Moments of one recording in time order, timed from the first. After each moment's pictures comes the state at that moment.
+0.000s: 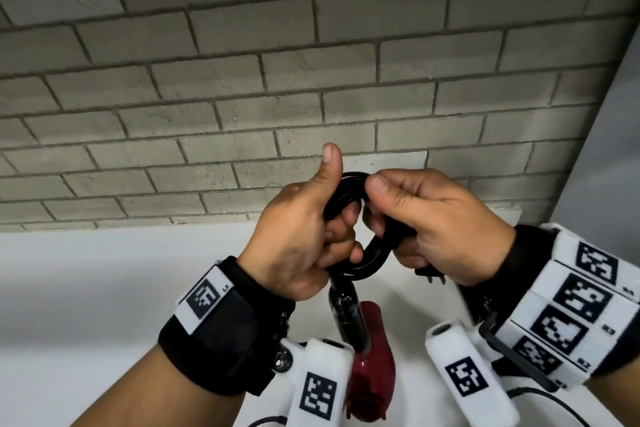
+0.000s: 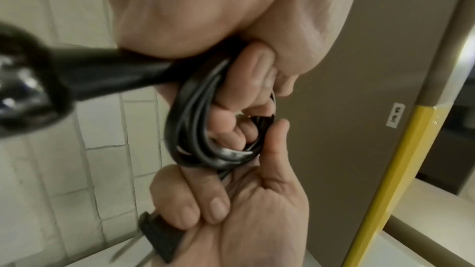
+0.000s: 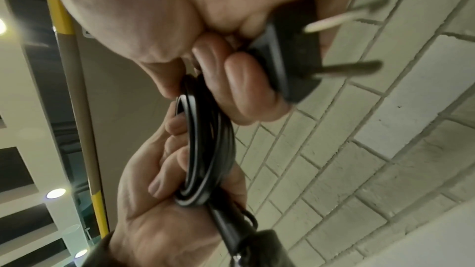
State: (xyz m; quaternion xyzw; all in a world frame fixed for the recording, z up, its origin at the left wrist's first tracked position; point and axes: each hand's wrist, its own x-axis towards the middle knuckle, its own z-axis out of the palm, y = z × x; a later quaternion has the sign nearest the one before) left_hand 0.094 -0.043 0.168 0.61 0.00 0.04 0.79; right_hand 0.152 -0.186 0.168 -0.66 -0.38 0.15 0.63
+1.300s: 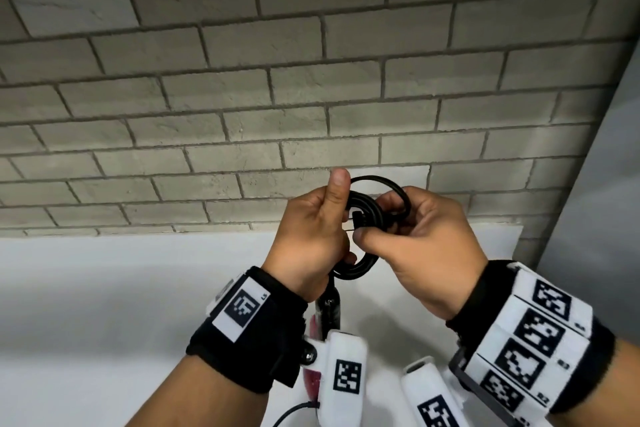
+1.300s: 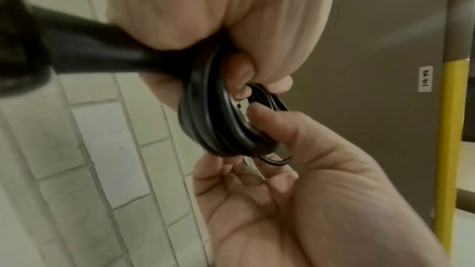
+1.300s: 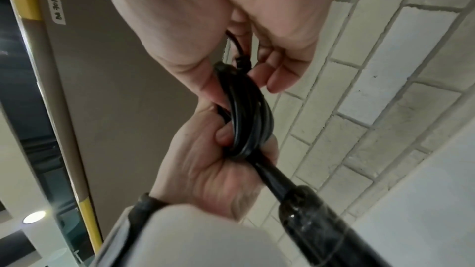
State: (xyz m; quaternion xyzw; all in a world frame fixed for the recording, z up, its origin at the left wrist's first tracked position) left_hand 0.118 -0.040 0.150 0.65 0.02 0.18 0.73; right_hand 0.143 -0.161 0.145 -0.66 -0.19 0.00 0.72
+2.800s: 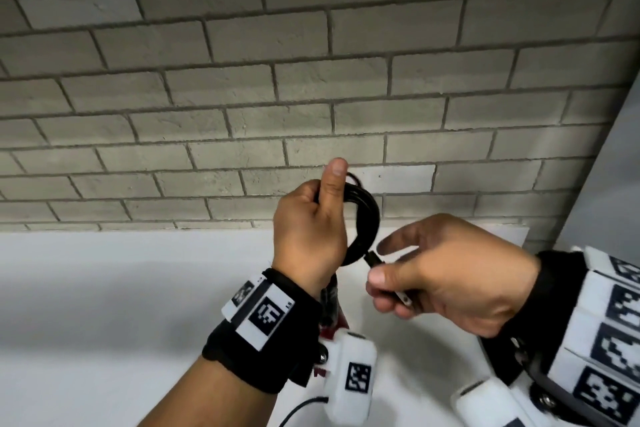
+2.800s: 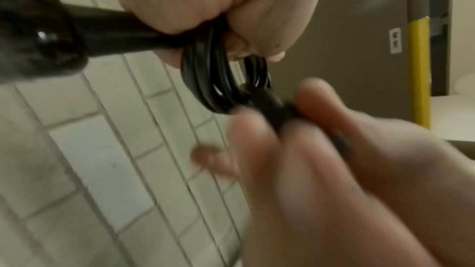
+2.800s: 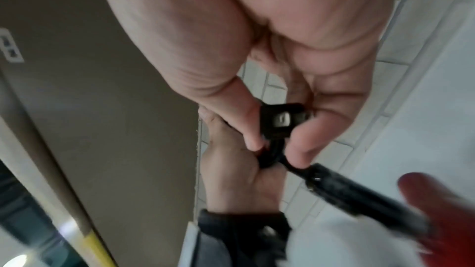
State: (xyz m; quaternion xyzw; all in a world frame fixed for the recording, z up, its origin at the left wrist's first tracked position) left_hand 0.126 -0.032 0.145 0.73 0.07 0.37 0.57; right_hand 0.134 -0.186 0.168 -0.72 -0.15 0.31 0.61
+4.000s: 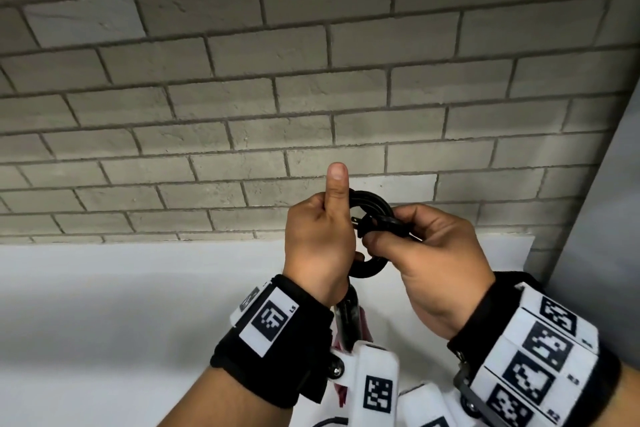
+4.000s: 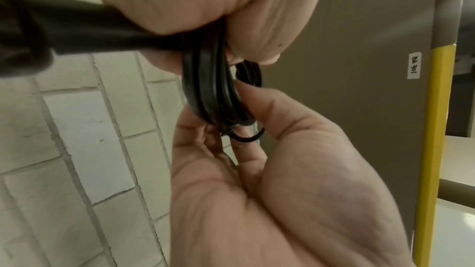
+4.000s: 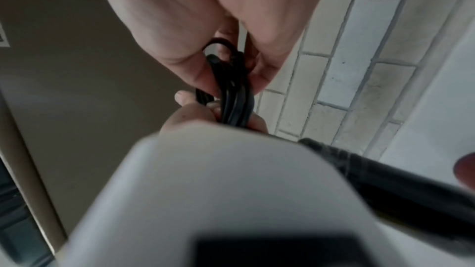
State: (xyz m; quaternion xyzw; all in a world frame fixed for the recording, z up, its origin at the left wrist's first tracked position) left_hand 0.132 -0.051 0.155 0.63 0.11 0.28 0.71; right_hand 0.151 -0.154 0.139 -0.61 -0.15 0.00 0.78
